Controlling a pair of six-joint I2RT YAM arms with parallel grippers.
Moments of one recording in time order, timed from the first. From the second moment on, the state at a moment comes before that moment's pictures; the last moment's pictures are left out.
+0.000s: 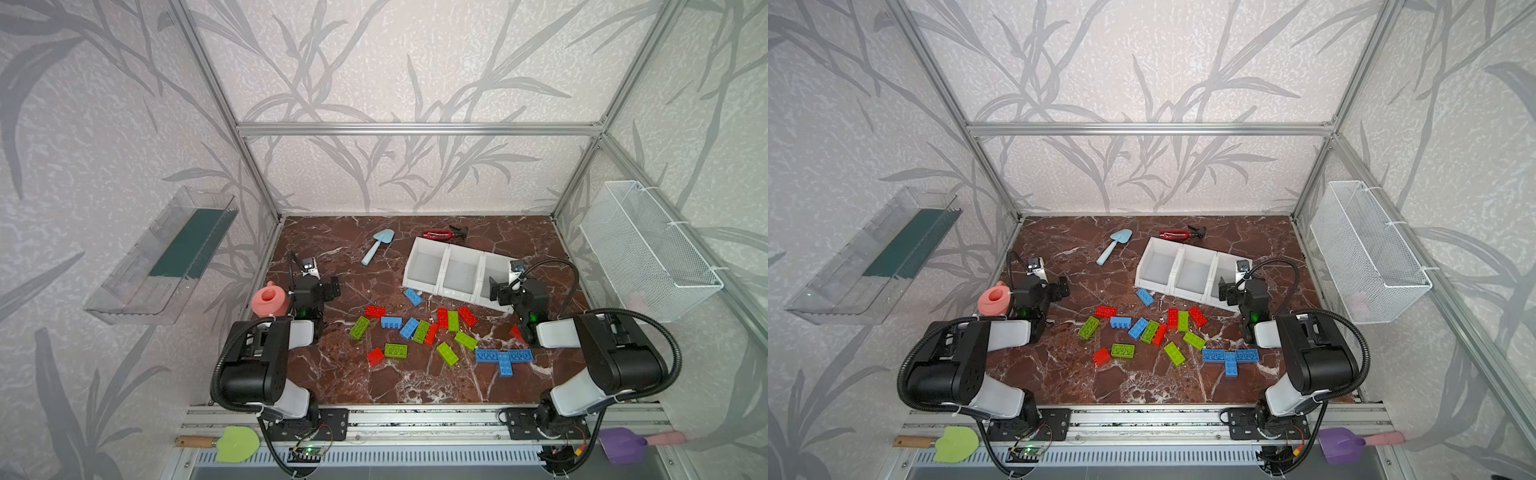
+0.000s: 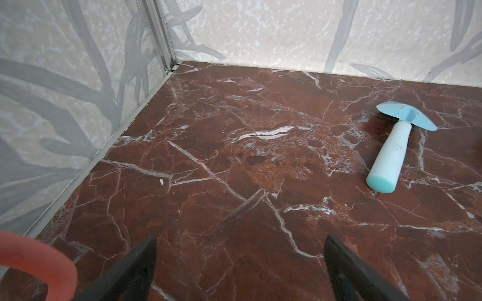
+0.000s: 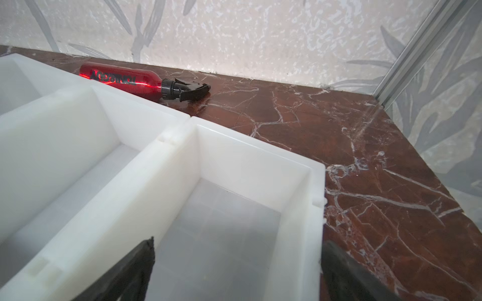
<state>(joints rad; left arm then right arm) 0.02 1.52 0.42 0.69 -0.19 -0.06 0.11 1.59 0.38 0.86 0.04 -0.07</state>
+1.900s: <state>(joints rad) -0.26 0.86 0.98 -0.69 -0.37 -0.46 0.72 1.01 0.87 -0.33 0.17 -0.01</state>
